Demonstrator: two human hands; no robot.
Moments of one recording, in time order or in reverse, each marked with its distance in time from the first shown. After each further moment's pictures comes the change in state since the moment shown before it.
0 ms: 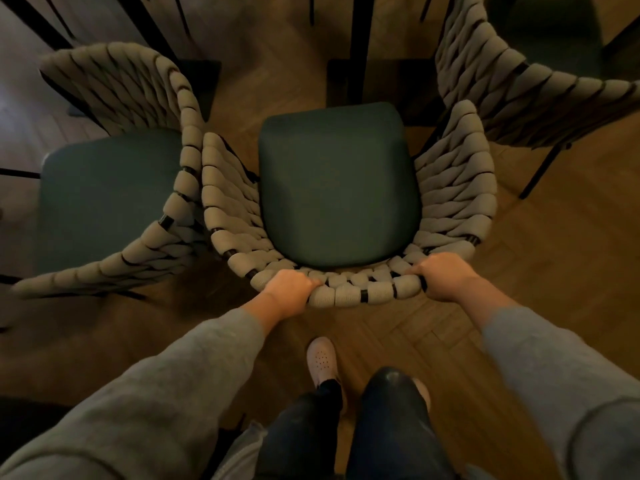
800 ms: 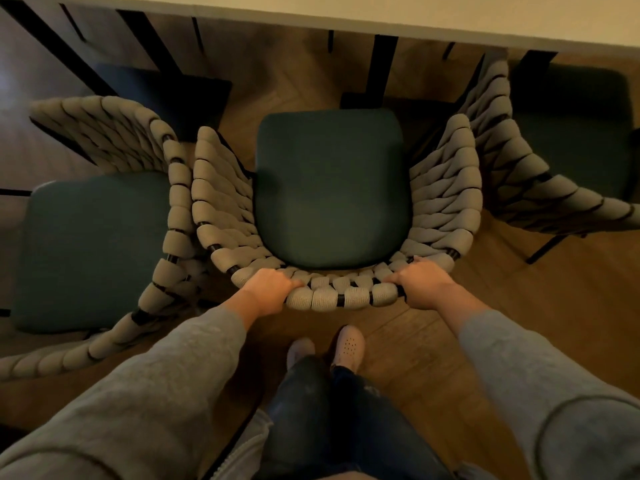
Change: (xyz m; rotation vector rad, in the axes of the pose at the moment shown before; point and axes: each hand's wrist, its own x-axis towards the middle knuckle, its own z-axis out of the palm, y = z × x) left_hand 0.130 -0.120 -0.104 -0.039 -0.031 -0.064; right_hand 0.153 0.094 -0.128 -0.093 -0.025 -0.144
